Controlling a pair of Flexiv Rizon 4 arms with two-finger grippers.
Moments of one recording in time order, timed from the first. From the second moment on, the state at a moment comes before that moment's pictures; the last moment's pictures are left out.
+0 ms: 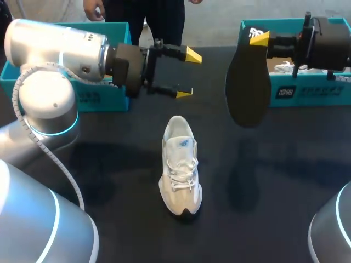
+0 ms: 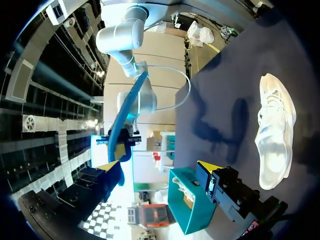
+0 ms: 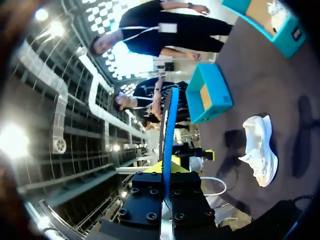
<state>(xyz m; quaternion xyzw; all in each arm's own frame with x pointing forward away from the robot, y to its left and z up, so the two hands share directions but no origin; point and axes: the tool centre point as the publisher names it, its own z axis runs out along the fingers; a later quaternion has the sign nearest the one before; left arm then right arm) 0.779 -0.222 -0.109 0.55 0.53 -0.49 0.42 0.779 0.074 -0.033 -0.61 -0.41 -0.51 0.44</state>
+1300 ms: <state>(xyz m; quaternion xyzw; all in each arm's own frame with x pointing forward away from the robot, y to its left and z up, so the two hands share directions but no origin) 0.781 -0.246 -0.102 0.54 0.50 -0.46 0.50 0.846 0.136 -0.083 -0.64 -0.39 -0.42 0.51</state>
